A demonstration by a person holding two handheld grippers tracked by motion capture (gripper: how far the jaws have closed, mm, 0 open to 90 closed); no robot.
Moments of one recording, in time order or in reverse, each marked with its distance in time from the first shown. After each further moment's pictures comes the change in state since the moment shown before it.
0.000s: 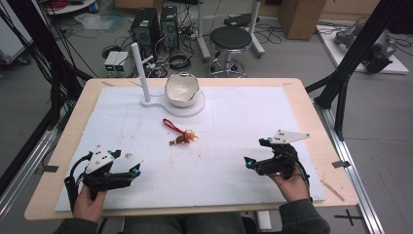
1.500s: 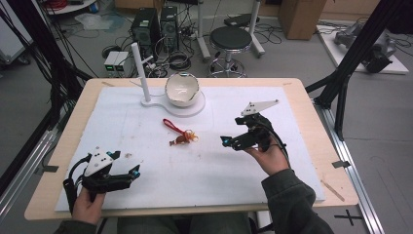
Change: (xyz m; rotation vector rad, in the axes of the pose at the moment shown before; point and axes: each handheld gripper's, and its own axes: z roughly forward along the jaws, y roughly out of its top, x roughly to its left) left arm -0.003 -0.001 -0.005 -0.008 0.008 0.006; right arm 0.009 0.089 0.047 0.081 0.086 -0.063
